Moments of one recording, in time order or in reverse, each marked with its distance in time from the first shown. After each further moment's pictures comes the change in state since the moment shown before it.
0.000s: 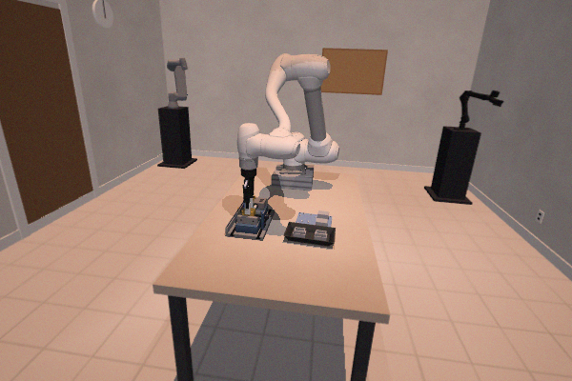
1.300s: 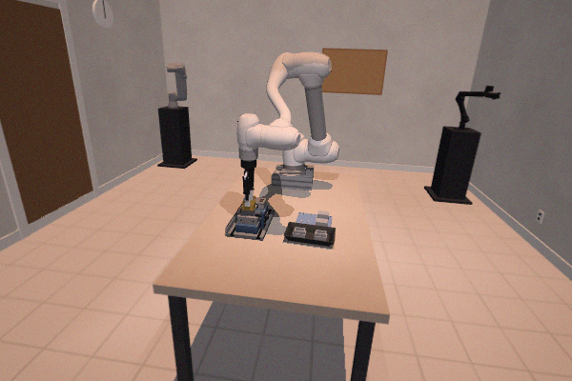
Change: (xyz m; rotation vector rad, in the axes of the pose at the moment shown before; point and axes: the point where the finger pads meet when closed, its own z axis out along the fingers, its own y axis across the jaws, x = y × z) arm 0.000 0.000 -0.043 0.000 0.000 0.000
